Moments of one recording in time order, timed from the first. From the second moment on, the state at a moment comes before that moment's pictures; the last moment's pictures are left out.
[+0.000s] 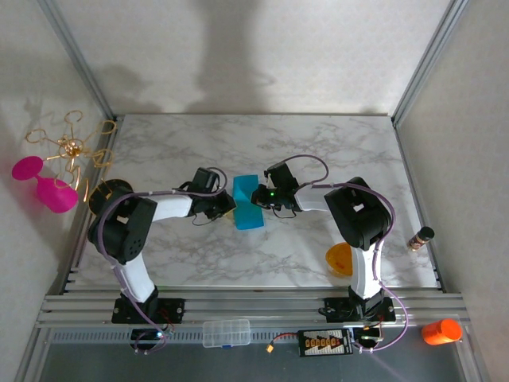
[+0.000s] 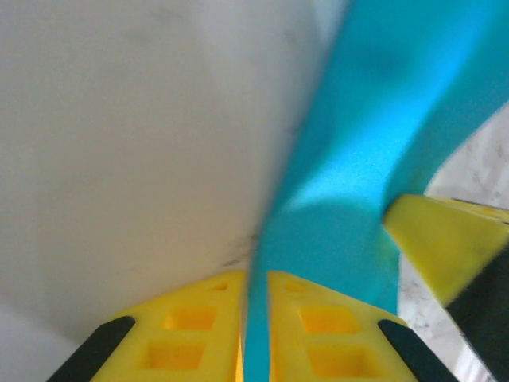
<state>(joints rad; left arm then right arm) -0.39 1.77 0.86 -0.07 0.34 -0.92 0.61 2.00 1.06 0.06 -0.36 0.77</state>
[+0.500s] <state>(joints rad) -0.47 1.74 0.87 -0.02 0.42 -0.98 0.61 2.00 1.06 0.07 -0.36 0.77</state>
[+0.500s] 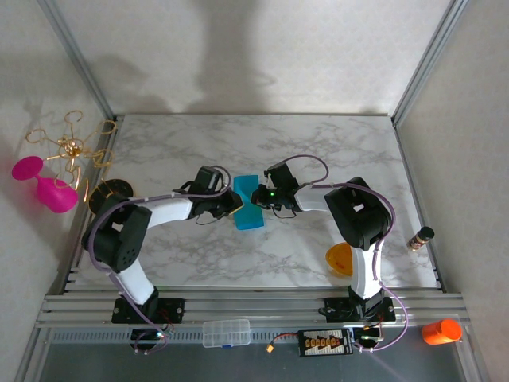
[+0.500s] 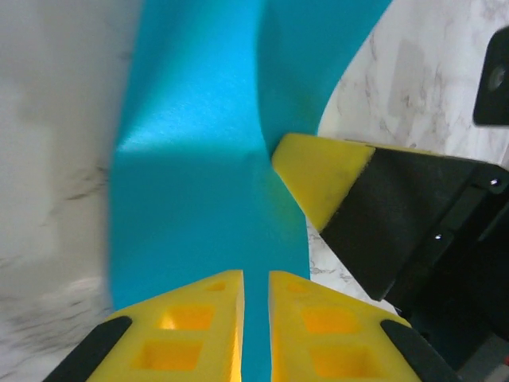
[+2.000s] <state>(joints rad) -0.48 1.75 0.74 0.09 0.43 -1.02 0.62 1.99 1.06 0.07 -0.32 0.80</state>
